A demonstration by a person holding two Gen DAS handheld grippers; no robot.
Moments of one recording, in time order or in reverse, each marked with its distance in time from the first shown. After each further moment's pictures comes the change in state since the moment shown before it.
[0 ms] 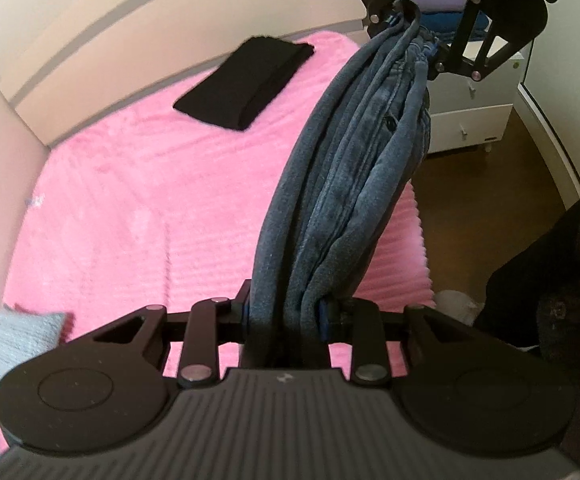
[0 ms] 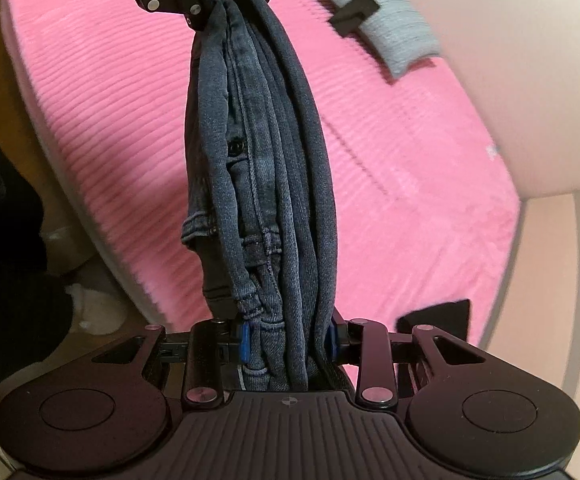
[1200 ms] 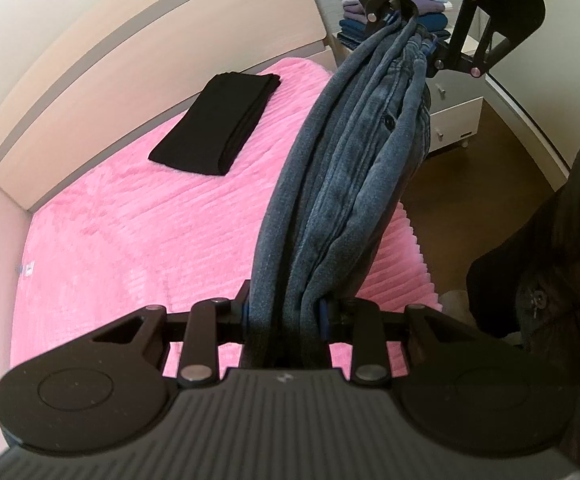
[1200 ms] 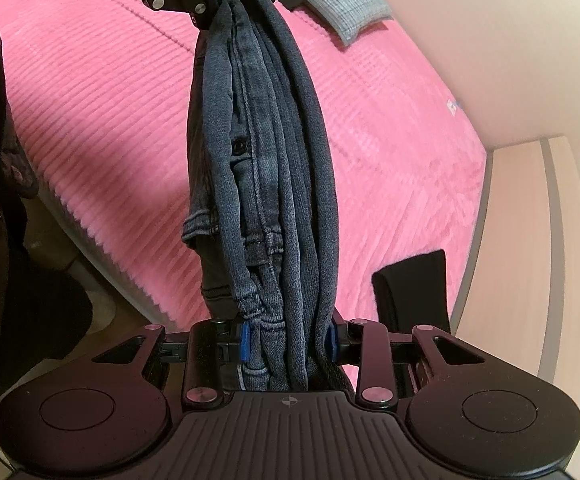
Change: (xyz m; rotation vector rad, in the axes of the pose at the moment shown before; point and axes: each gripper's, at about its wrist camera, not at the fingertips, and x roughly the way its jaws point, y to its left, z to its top) left arm 0.015 0.020 0.038 0.178 -0.075 -0.058; right arm -0.014 0.004 -0.019 0.117 0.081 -0.062
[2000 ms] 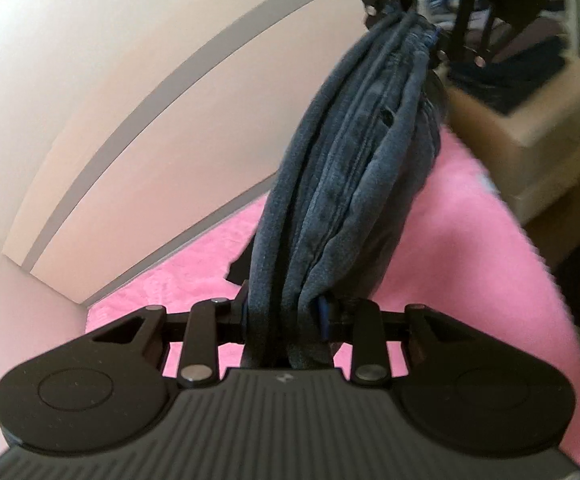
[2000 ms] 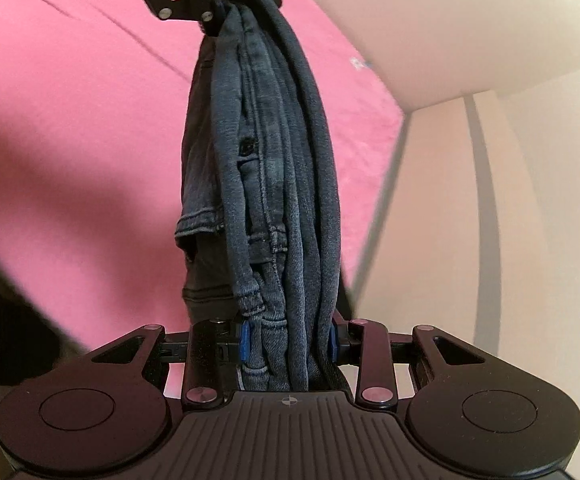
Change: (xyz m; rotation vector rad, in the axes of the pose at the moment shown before) left arm 0.213 0.126 0.242 0.107 -0.064 0.207; right arm 0.131 -0.261 -0.167 0.030 -0.046 -0.186
